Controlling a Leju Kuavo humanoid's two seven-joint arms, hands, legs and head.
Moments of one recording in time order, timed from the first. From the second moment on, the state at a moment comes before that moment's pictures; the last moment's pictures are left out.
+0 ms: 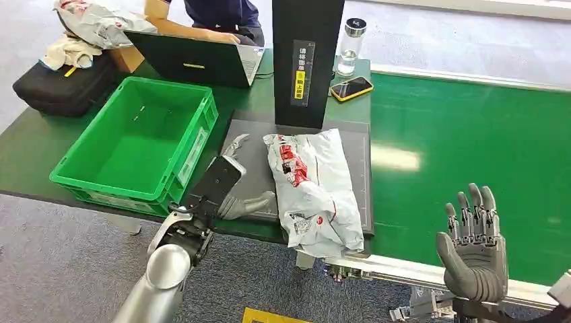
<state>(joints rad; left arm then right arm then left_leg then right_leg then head) -0.24 -0.11 -0.48 -1.27 -0.48 -0.04 -0.15 0.23 0.19 -0.29 -1.86 -0.22 0.15 -0.40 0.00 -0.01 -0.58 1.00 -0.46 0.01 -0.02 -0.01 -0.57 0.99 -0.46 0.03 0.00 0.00</state>
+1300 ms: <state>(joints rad) -0.57 -0.28 -0.97 -0.64 -0.97 -0.04 -0.09 0.09 0.13 -0.20 -1.67 -0.26 0.10 -0.43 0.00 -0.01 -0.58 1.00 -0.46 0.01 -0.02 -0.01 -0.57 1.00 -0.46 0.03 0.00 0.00</state>
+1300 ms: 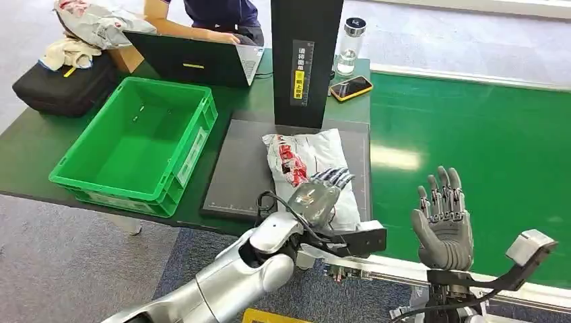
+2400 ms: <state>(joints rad) -0.63 -0.27 -1.08 -0.57 -0.98 -0.08 -0.10 0.09 0.12 -0.16 -1.65 -0.26 0.08 -0.44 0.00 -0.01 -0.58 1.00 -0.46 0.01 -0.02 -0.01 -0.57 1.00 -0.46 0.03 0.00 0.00</state>
